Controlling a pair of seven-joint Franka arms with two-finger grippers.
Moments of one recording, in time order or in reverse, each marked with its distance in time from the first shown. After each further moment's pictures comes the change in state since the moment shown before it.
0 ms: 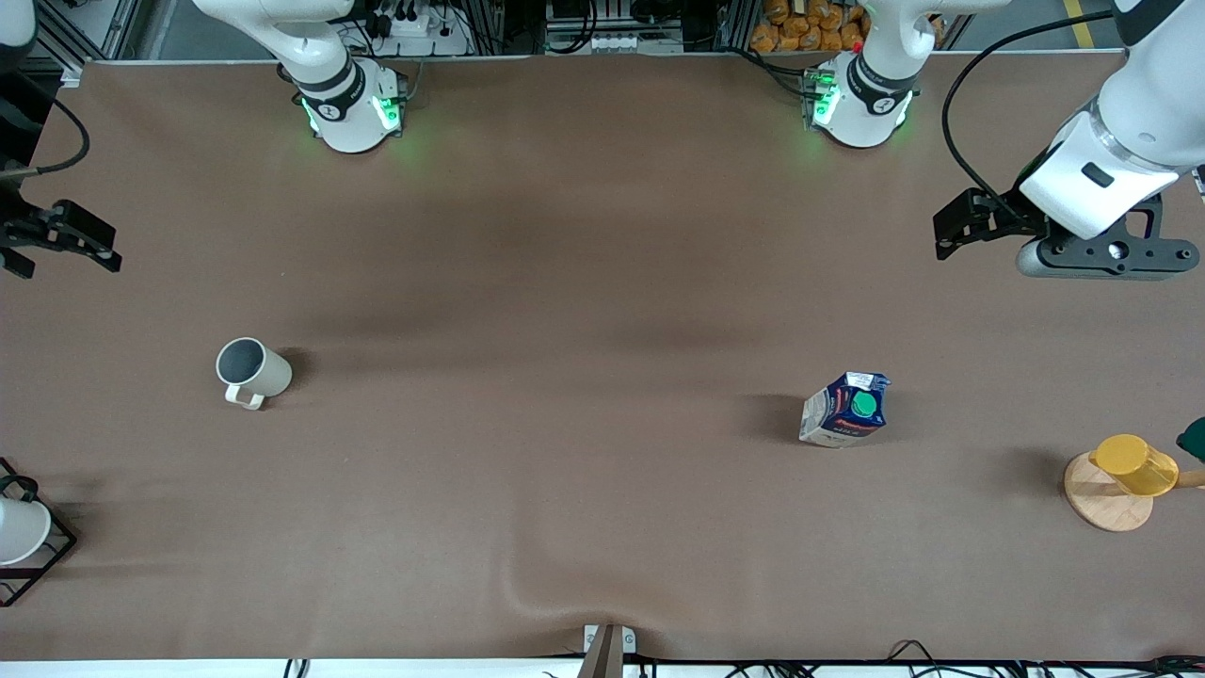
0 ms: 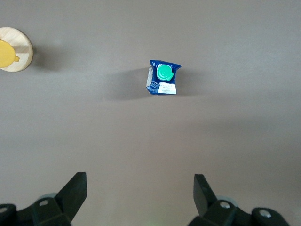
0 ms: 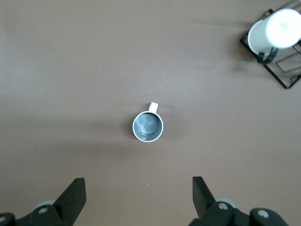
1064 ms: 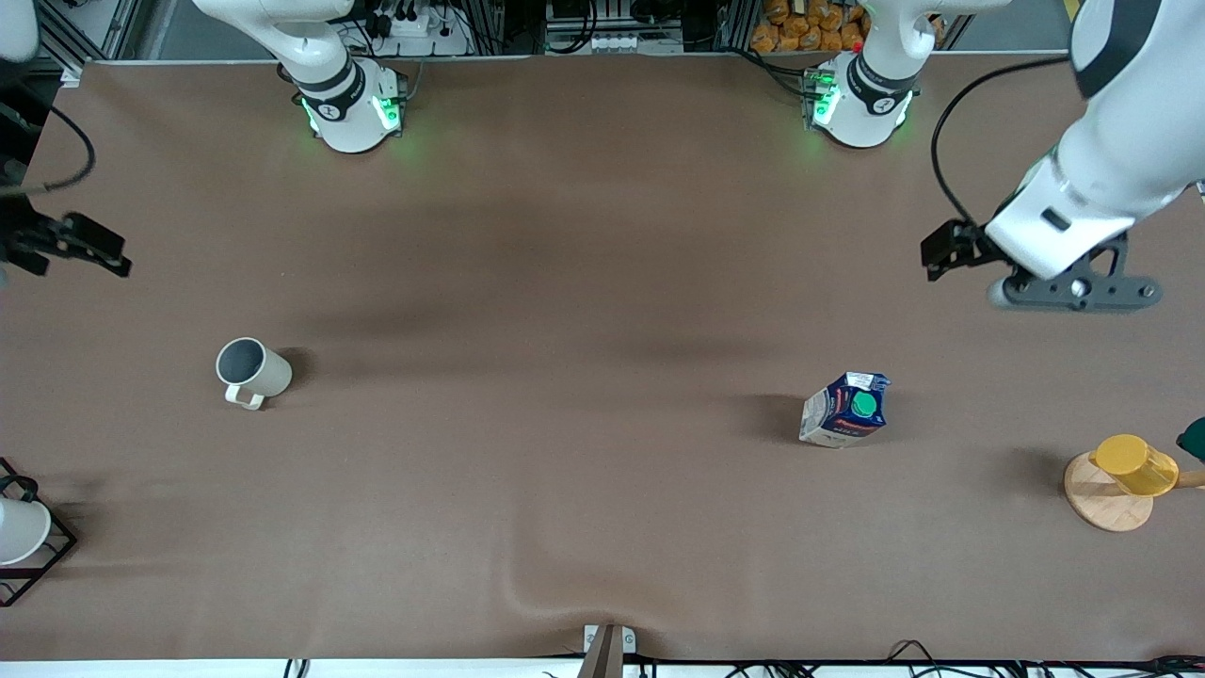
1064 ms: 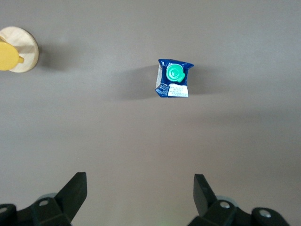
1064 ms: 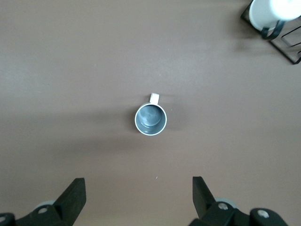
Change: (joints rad) left arm -0.007 0.094 -0.018 0.023 0.071 0.016 -0.028; right arm -0.003 0.088 0.000 0.017 0.003 -0.017 0.083
